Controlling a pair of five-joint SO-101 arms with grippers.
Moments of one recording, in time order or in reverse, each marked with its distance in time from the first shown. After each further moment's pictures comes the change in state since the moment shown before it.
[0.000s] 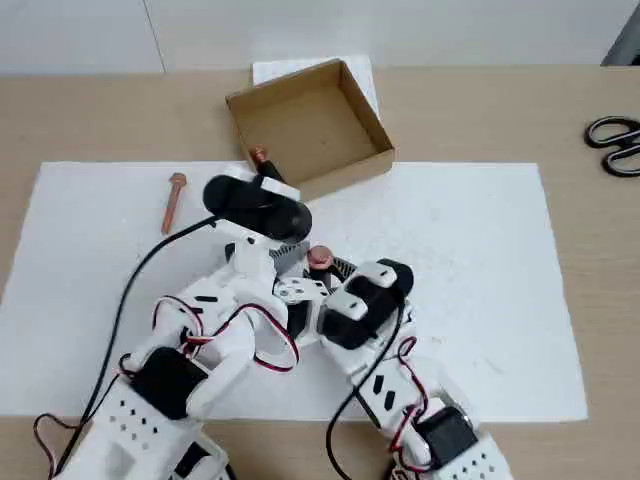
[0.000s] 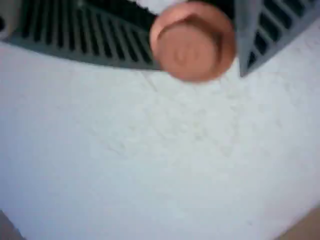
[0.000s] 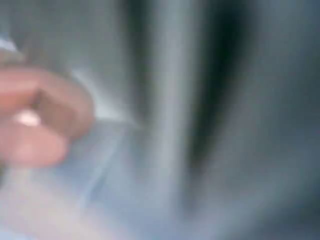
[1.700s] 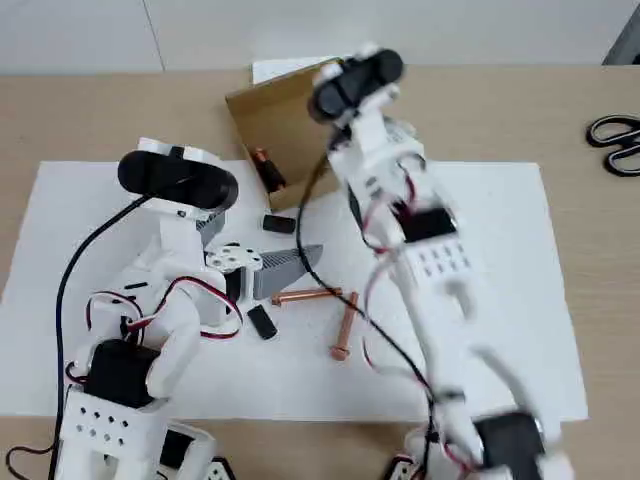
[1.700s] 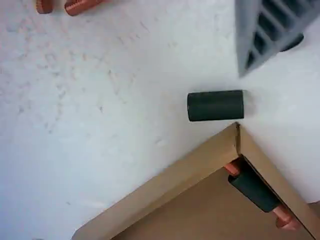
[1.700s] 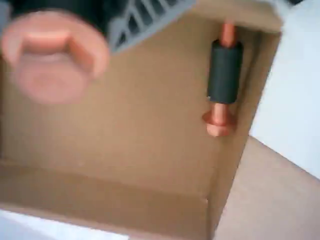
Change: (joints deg) left arm -20.1 0.0 -5.5 8.6 -8.3; right arm 17.6 93.9 -76.9 -1.6 10.3
